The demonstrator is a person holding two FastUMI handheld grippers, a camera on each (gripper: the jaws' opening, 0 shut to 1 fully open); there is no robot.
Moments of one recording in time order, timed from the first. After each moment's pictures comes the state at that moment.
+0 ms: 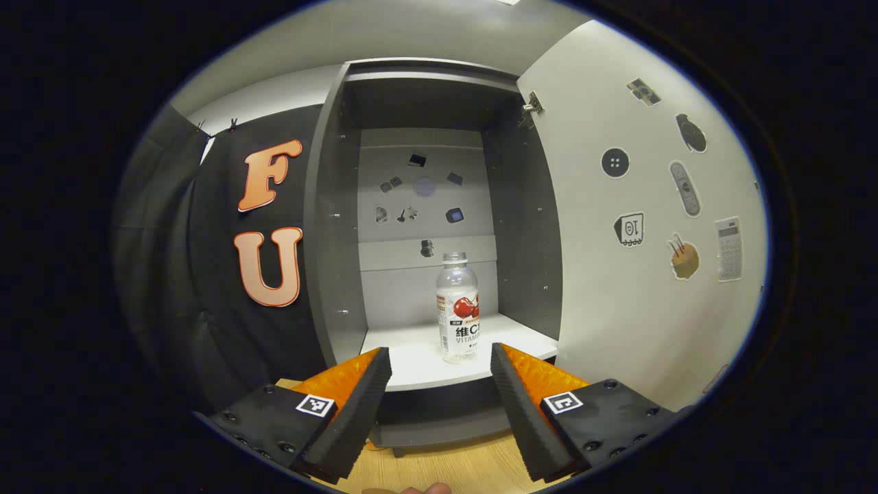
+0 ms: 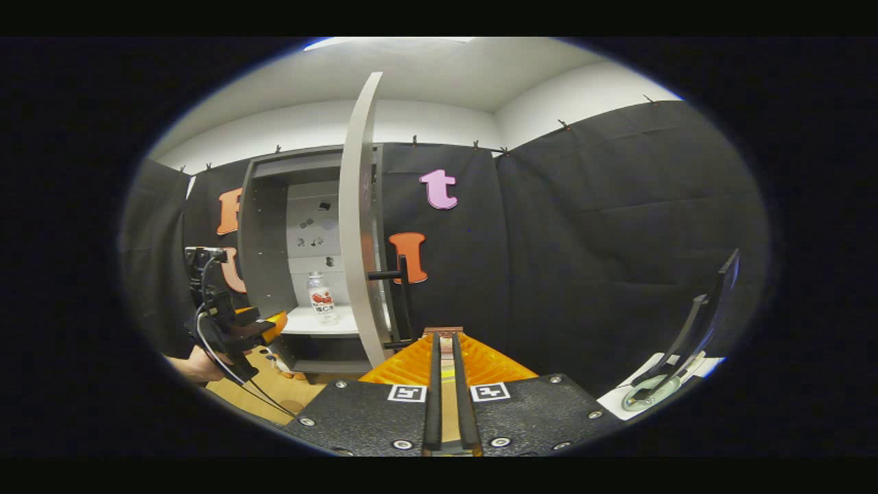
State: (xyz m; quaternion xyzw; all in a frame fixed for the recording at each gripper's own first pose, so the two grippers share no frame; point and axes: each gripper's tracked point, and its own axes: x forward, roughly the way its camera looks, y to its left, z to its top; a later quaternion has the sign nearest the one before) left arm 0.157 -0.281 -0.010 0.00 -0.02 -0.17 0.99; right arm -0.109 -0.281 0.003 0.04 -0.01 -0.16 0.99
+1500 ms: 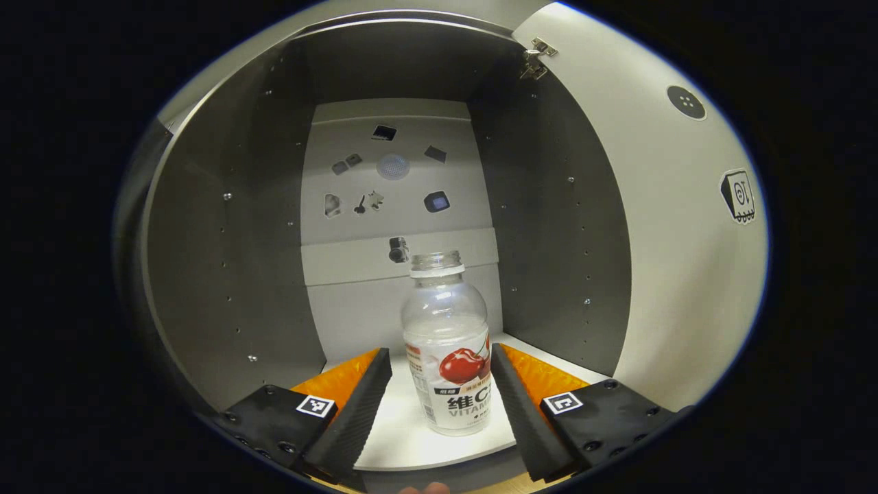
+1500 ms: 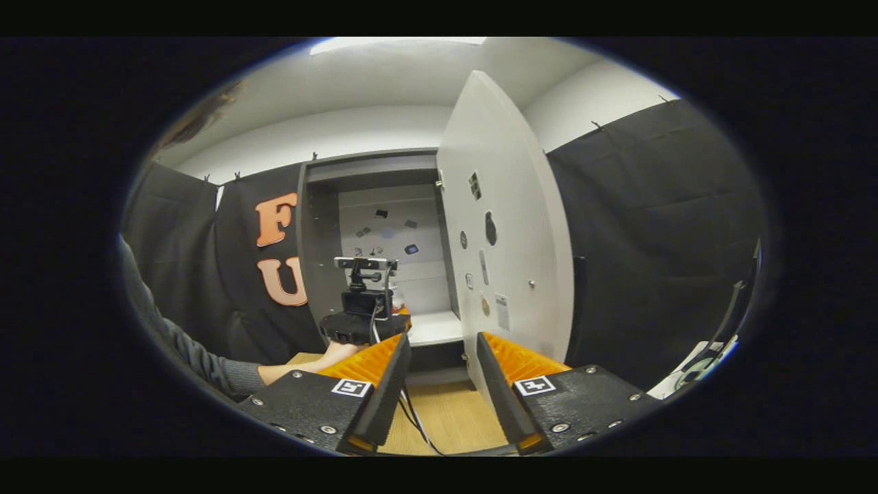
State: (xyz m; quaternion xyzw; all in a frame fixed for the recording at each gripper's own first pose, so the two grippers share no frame) left arm 0.306 -0.348 -0.016 0.02 -0.03 -0.19 0.98; right arm -0.059 -0.110 0.023 0.05 -0.02 -0.08 1.00
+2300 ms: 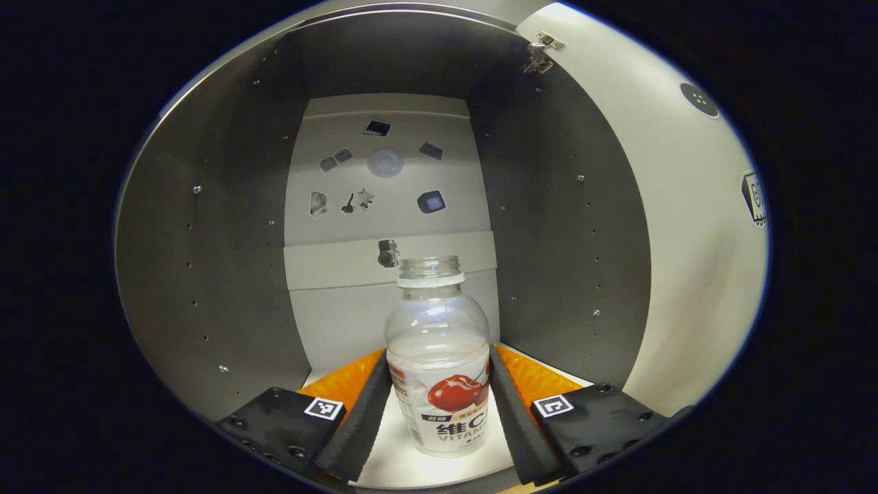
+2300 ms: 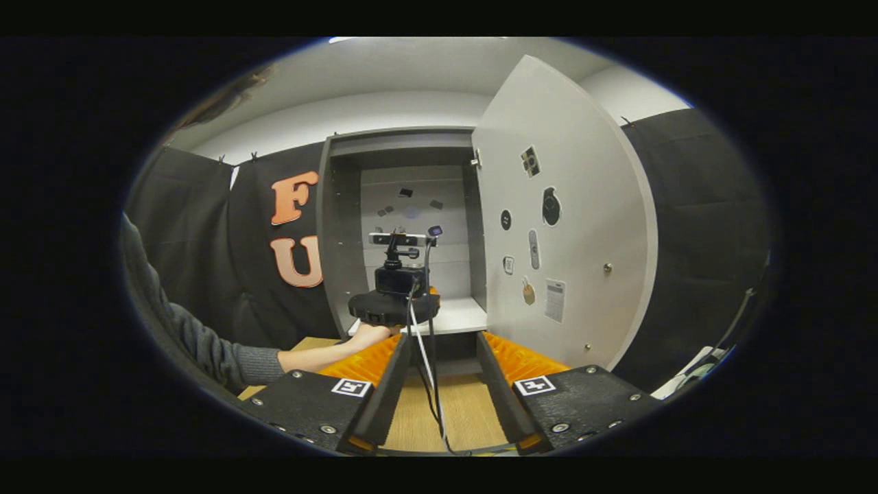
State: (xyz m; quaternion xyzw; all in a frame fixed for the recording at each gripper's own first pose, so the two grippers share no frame) left arm 0.329 -0.362 -0.014 0.01 -0.03 -0.20 0.98; right arm -0.034 -0.074 0.004 0.04 0.02 -0.06 1.00
